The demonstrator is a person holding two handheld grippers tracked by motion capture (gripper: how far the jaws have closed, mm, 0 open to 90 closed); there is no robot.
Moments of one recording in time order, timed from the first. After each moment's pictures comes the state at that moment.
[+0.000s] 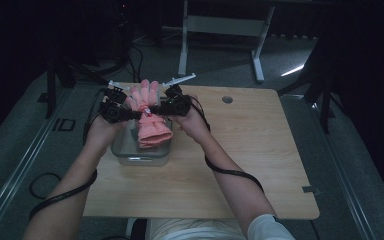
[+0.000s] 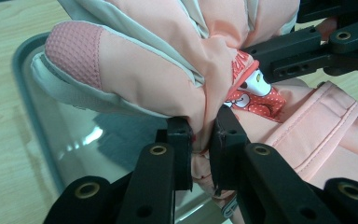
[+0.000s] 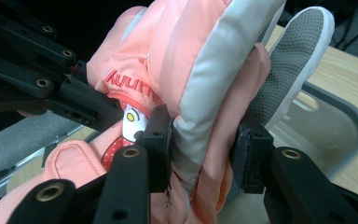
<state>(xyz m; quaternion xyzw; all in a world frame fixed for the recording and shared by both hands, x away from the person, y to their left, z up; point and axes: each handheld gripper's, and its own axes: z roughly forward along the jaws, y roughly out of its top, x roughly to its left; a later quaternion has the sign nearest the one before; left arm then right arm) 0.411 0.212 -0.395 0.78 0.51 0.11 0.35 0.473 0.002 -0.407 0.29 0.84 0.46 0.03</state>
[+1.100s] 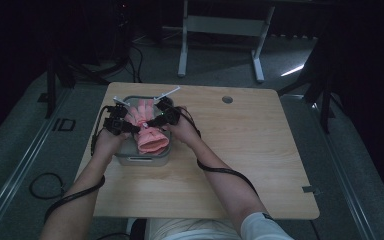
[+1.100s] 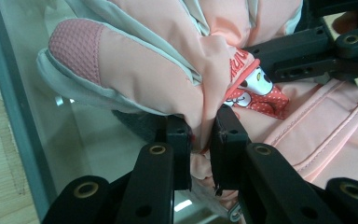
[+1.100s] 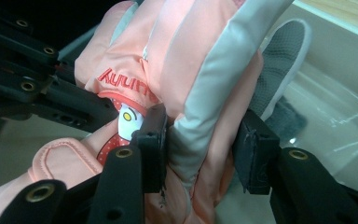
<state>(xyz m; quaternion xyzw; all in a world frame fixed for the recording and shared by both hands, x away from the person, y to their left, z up) 0.439 0.220 -0.479 0.75 0.58 0.04 0.31 0.505 0.028 -0.486 0.32 0.87 0.37 0.00</state>
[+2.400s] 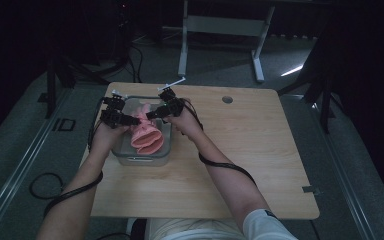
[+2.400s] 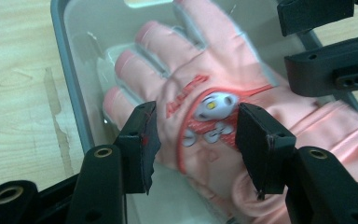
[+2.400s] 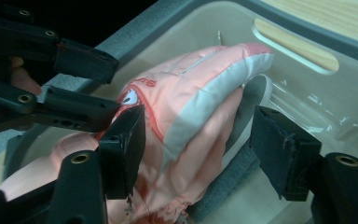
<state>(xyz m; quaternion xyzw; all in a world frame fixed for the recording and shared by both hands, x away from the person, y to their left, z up) 0.439 0.219 -0.450 0.76 0.56 0.13 0.31 0.513 0.018 -0.455 0.32 0.86 0.40 -0.01</state>
